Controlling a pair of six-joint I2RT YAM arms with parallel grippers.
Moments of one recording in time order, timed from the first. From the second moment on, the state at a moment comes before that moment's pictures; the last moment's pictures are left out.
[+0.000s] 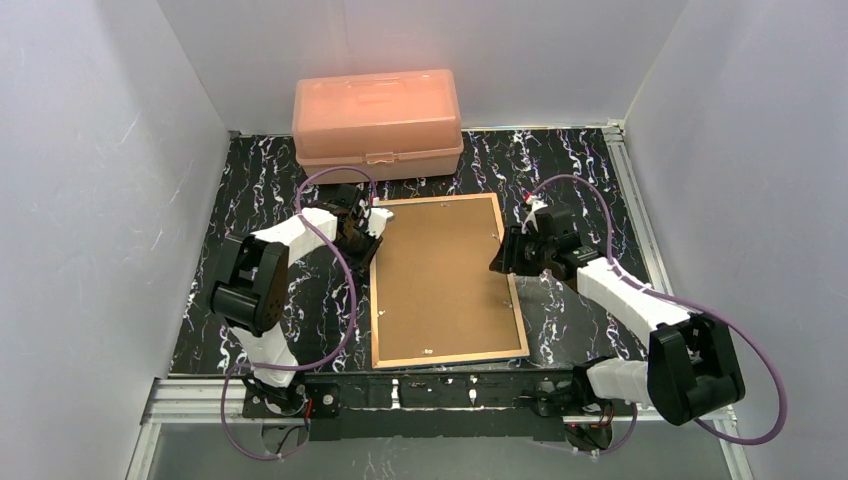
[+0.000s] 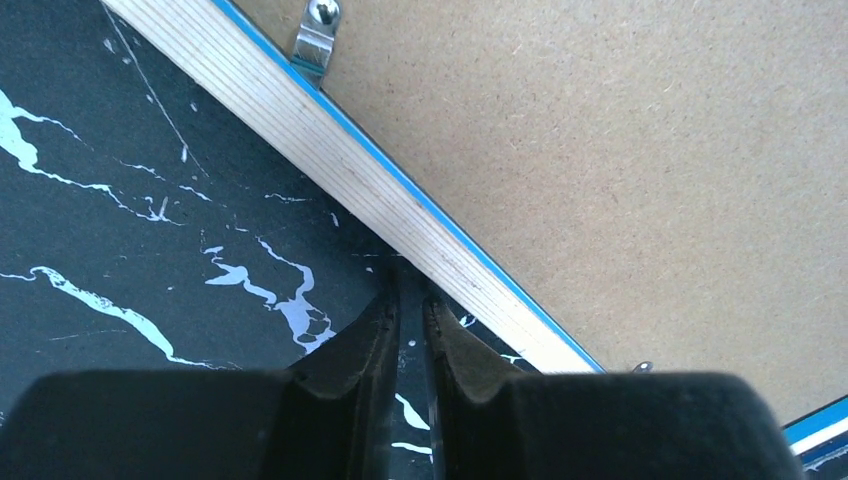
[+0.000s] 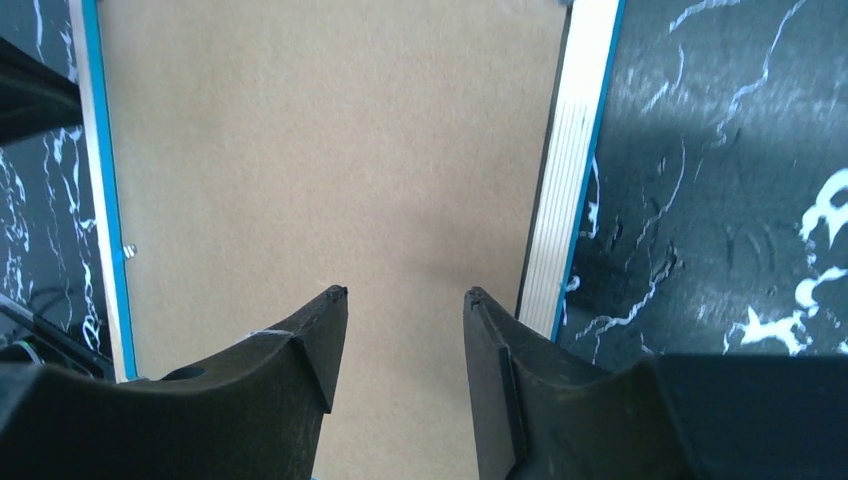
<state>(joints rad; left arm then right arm) -0.36 1.76 1.09 -0.66 0.23 0.26 0.39 1.24 0.69 -0.29 -0.28 0.42</state>
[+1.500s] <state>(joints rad) -0.29 1.70 1.17 -0.75 0.32 0.24 0.44 1.65 1.00 -0.11 -0.01 0.28</state>
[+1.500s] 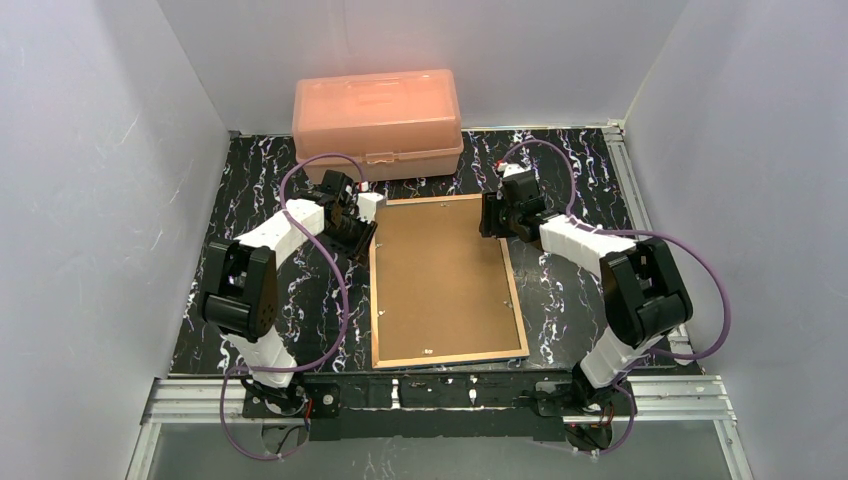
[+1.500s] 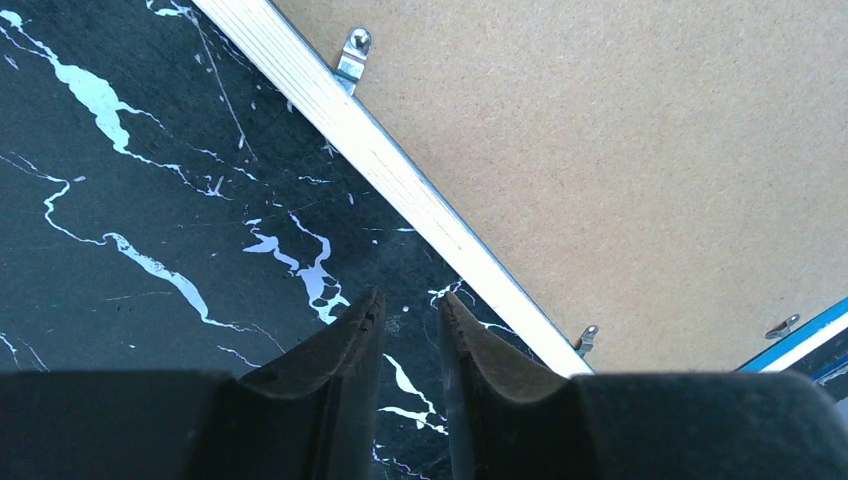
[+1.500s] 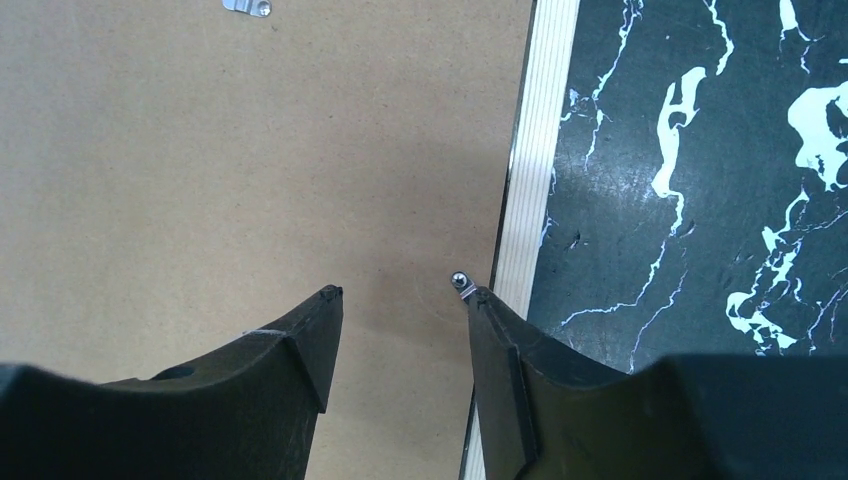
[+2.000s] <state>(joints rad) -0.29 1.70 1.15 -0.75 0.32 0.24 0.44 1.70 1.00 -0.11 0.01 0.27</state>
